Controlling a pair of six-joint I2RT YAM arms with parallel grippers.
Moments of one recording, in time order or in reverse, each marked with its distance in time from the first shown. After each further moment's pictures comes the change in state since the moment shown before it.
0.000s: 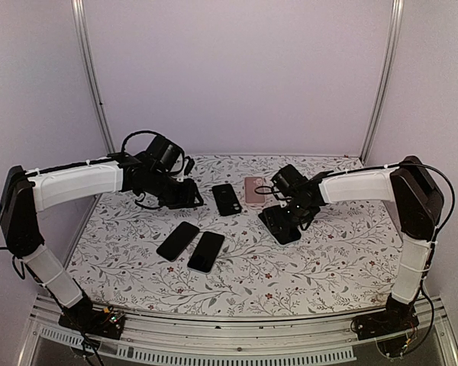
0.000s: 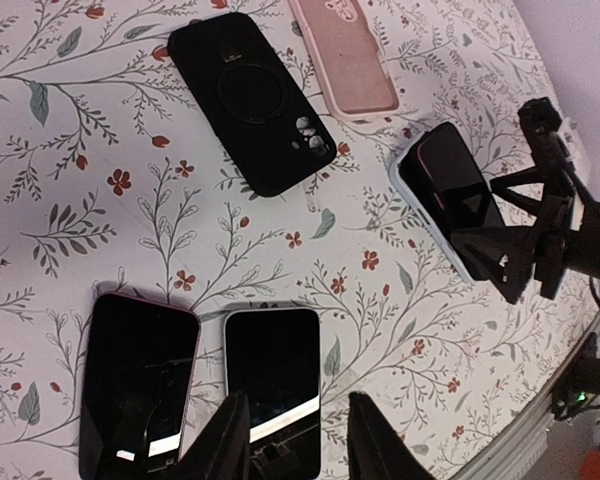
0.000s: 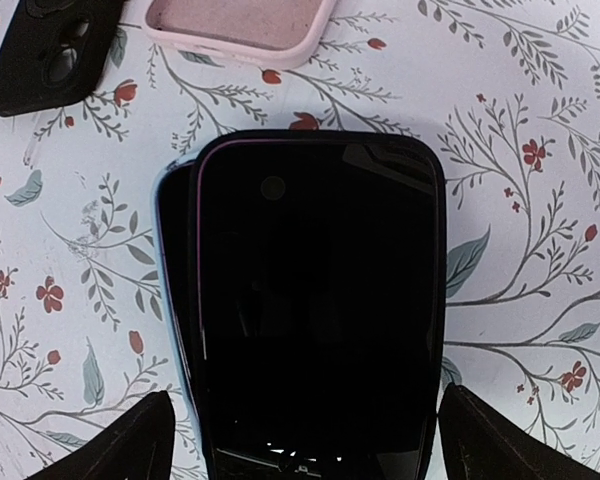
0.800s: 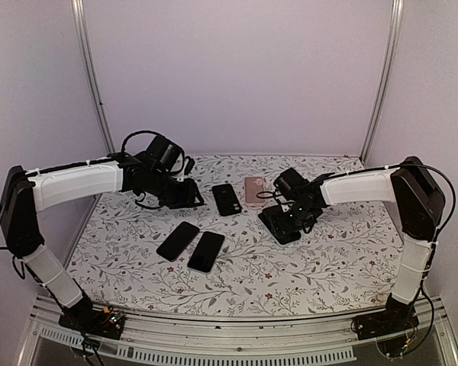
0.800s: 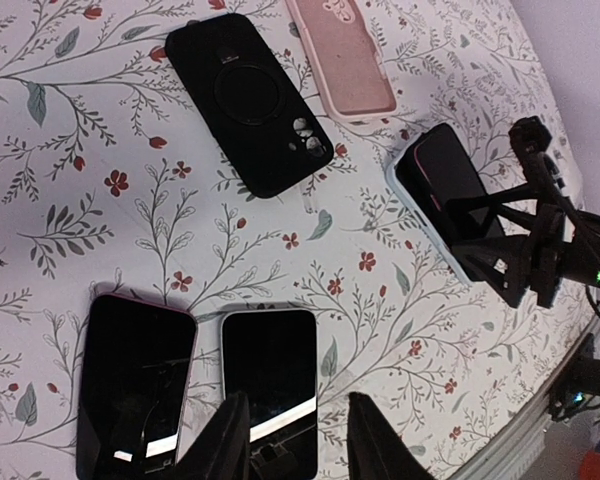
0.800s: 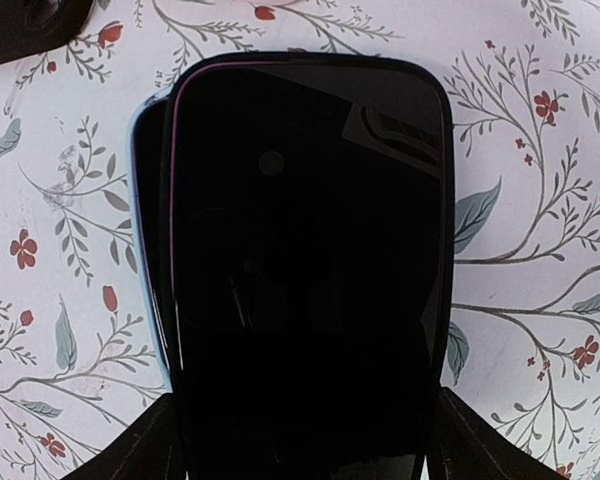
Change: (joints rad) left arm 0.000 0.000 0.000 0.006 0.005 -0.004; right arm 0.000 -0.007 -0.031 -0.037 -0.024 -0.027
